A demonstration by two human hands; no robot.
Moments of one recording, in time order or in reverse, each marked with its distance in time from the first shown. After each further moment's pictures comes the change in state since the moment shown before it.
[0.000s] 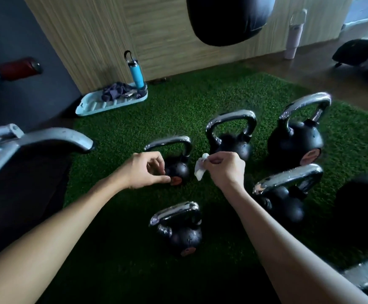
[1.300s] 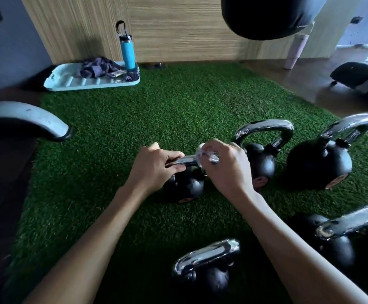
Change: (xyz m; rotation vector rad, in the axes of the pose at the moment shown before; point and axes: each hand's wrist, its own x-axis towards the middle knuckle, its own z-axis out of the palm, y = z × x) left_hand 0.090 -0.095 0.029 0.029 0.347 0.049; right_hand 0.057 -0.029 0.107 -0.449 0.045 -0.548
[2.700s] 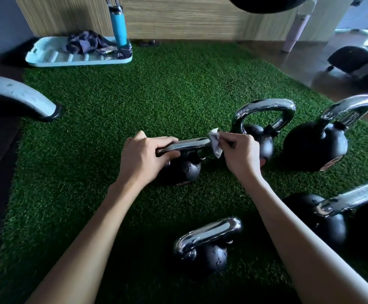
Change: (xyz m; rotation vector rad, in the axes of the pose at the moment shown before) left_hand -0.028 -0.017 0.018 -0.119 0.196 0.035; right_hand -0.010 0.043 0.015 0.146 0.014 0.234
